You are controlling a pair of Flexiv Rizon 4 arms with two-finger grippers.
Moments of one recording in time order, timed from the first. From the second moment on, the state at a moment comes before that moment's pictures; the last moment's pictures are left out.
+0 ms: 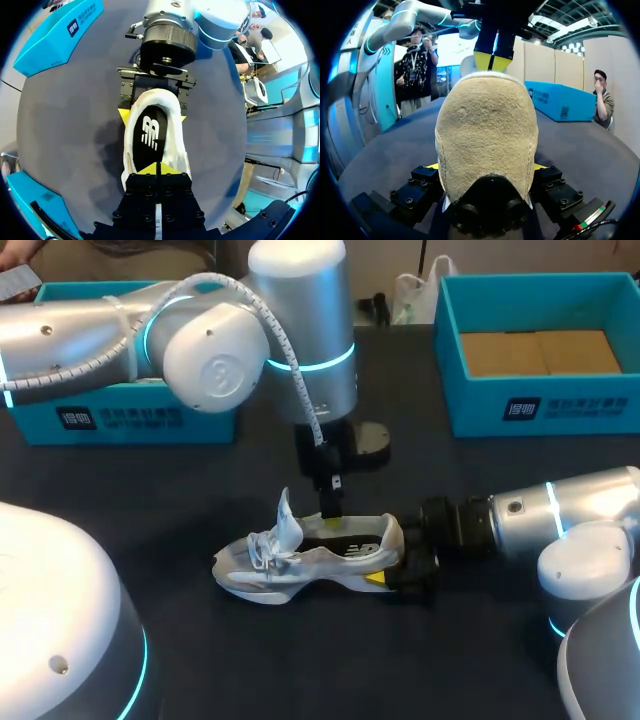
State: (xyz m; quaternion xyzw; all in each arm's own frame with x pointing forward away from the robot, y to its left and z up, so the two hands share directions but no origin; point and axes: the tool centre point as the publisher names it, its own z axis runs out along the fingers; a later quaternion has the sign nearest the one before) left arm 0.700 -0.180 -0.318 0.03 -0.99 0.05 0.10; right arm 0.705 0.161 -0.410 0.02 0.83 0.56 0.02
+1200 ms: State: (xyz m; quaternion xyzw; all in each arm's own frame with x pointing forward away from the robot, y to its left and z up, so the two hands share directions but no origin) left arm 0.681 -0.174 -0.398 0.00 -0.99 0.01 0.12; right arm 0.705 0.161 -0.410 0.02 0.83 0.56 0.02
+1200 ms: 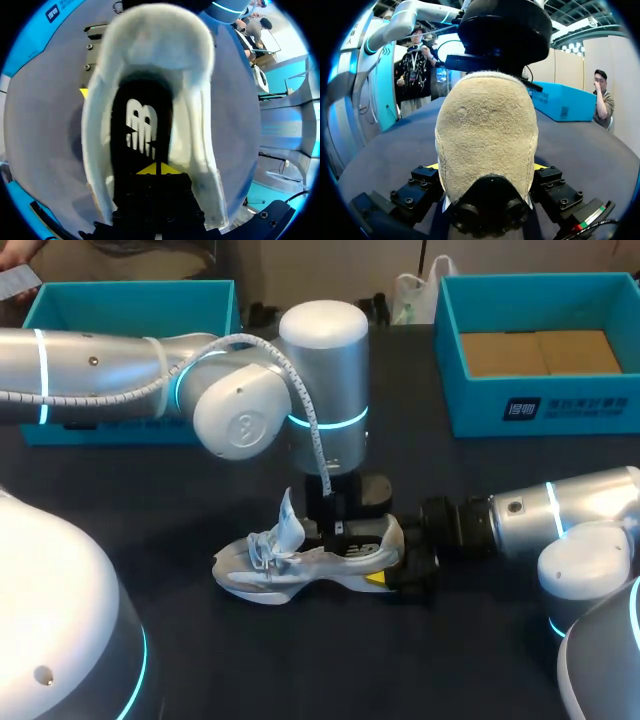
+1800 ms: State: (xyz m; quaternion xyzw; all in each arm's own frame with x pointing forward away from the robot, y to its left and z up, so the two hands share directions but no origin) left arm 0.680 -0.171 -0.404 0.01 -1.00 0.02 0.09; right arm 0.705 0.159 -0.413 0.03 0.83 0.55 0.02
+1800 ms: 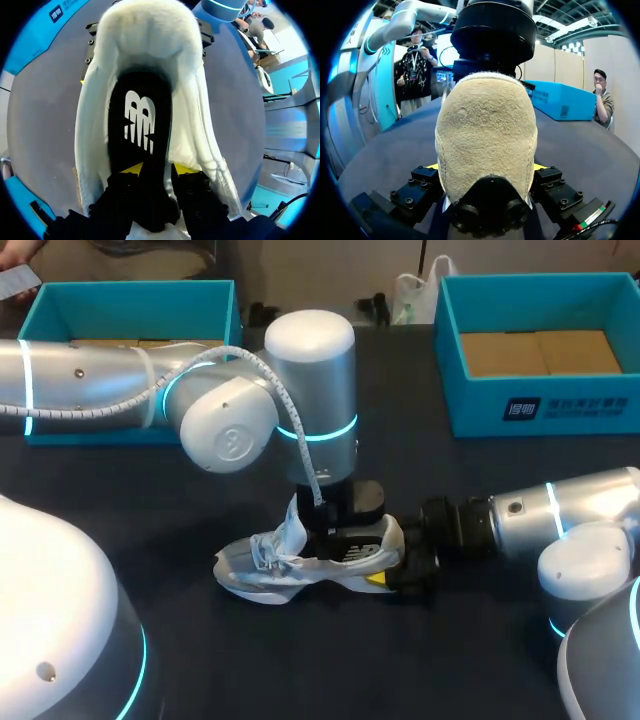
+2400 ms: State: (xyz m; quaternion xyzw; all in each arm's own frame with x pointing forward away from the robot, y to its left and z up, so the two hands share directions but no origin) left arm 0.694 -0.178 -0.410 0.05 -1.00 0.05 -0.02; right arm 0.706 0.159 -0.415 0.02 0.83 0.56 0.02
